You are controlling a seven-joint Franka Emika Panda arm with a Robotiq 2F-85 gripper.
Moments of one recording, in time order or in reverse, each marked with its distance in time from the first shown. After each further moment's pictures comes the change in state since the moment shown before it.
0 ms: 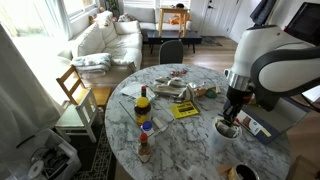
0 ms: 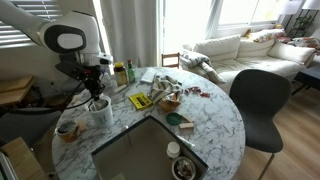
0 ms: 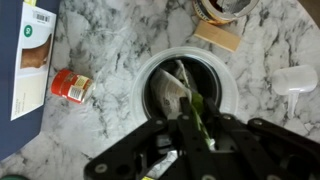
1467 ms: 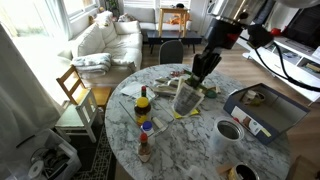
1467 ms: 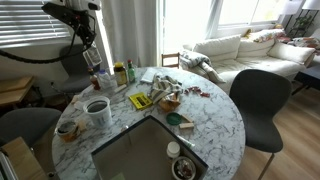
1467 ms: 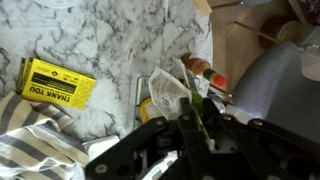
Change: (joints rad) arm 0.096 -0.003 0.060 0.428 0.271 -0.168 -0.004
